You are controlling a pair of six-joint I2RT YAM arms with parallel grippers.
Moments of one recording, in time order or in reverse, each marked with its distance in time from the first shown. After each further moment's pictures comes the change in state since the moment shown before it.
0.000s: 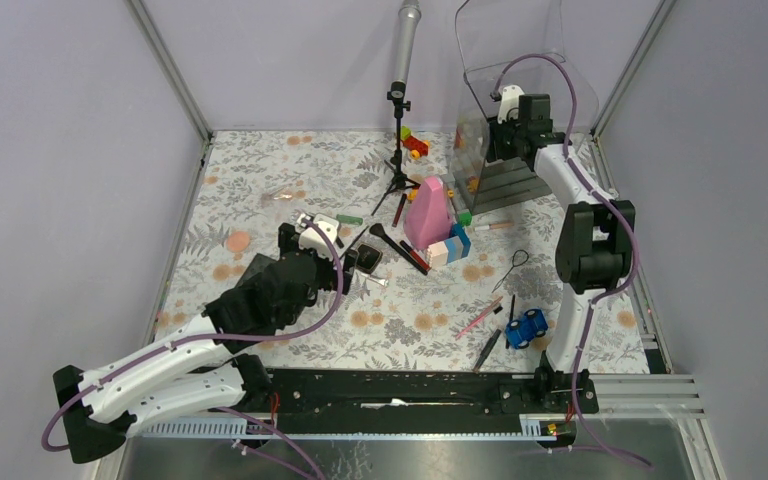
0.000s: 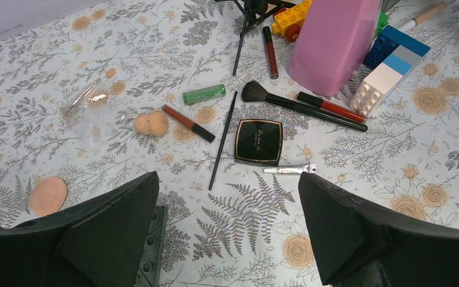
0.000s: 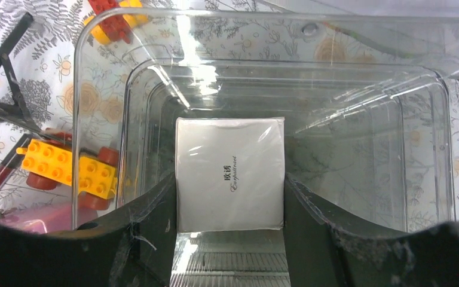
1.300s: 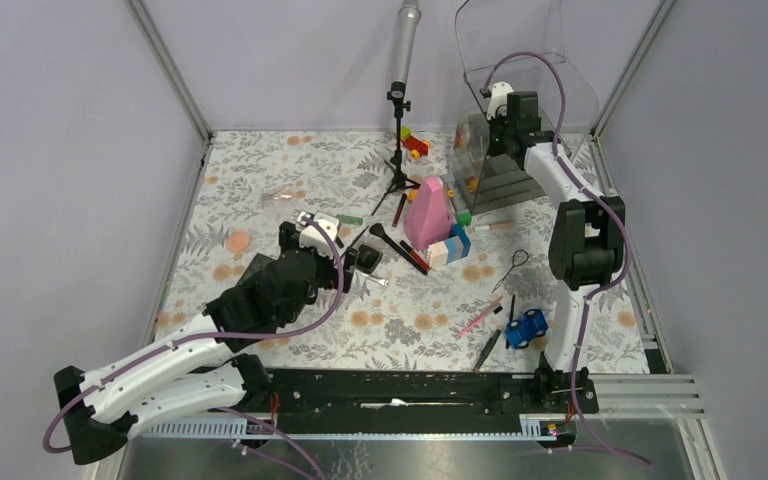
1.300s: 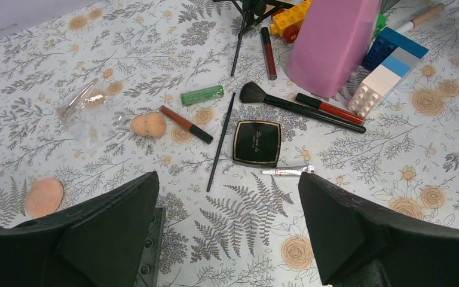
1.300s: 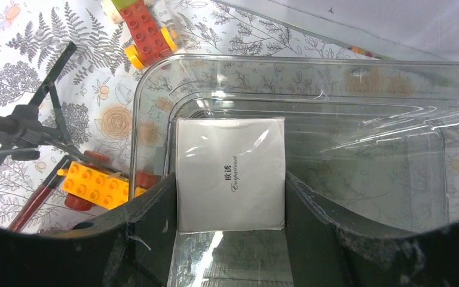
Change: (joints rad) left arm 0.020 0.010 0.000 0.013 0.023 0.000; right arm 0.043 0.051 0.054 0.041 -0.027 0.065
